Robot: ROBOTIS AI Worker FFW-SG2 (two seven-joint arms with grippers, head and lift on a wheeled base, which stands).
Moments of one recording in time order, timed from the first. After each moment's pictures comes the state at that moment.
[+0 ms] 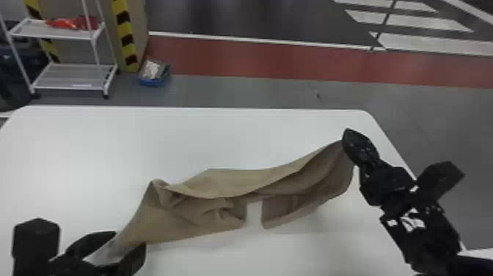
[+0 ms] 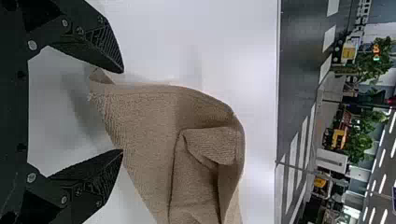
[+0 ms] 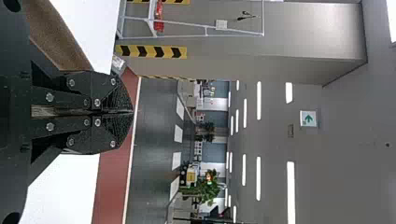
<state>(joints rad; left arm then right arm) 0.52 0.06 0.11 -2.17 -0.06 0.64 -0.56 0.25 -0.17 -0.23 -1.78 -0.20 -0.09 0.39</state>
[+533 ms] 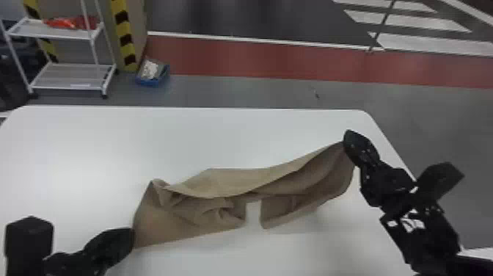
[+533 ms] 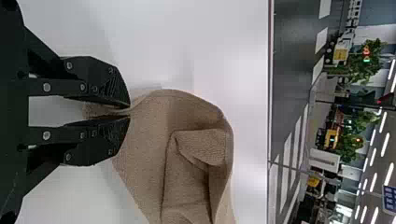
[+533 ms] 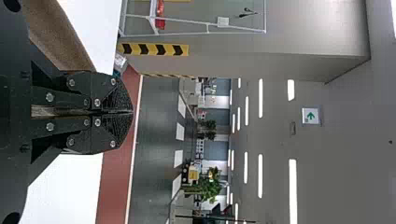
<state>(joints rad) 0.53 0.05 0.12 -2.18 -0.04 0.61 -0.56 0.25 -0.17 -0.24 -1.77 -0.20 -0.09 0.39</state>
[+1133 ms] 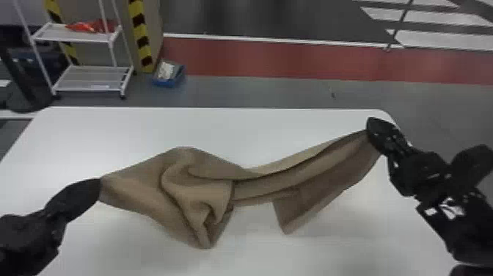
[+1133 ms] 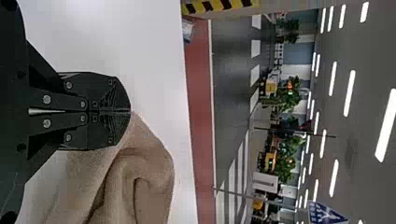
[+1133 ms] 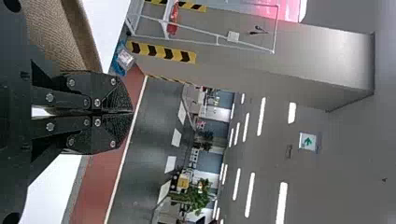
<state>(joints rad) 0.54 0.02 0.32 -2.37 0.08 0.57 -0.55 0.22 -0.22 -0.27 -1.84 -0.10 -0.04 0.46</state>
